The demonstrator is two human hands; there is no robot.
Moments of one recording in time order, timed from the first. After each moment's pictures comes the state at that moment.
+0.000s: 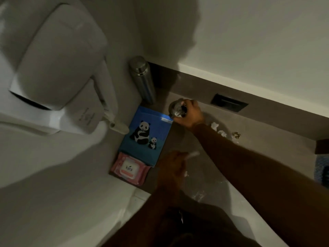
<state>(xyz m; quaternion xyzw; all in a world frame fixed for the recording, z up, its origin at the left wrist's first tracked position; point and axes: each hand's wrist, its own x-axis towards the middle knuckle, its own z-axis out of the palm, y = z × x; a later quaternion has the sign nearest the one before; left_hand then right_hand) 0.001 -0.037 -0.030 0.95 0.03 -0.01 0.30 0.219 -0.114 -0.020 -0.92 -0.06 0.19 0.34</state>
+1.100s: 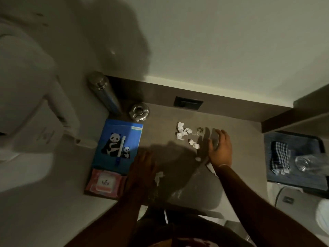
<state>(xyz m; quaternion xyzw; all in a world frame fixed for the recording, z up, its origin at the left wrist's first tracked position) 0.019 -0.017 -0.040 0.96 0.04 -0.20 0.21 0.082 -0.316 -0.016 -0.93 0.22 0.04 0.28</state>
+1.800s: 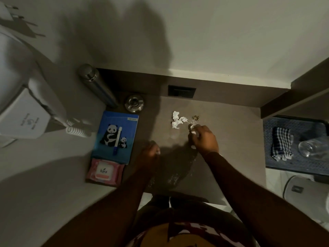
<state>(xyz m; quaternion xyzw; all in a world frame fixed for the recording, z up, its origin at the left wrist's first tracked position) 0.017 -0.059 -0.014 0.93 0.01 -0.21 0.29 0.079 -0.311 -0.018 -0.95 0.06 0.14 0.28</state>
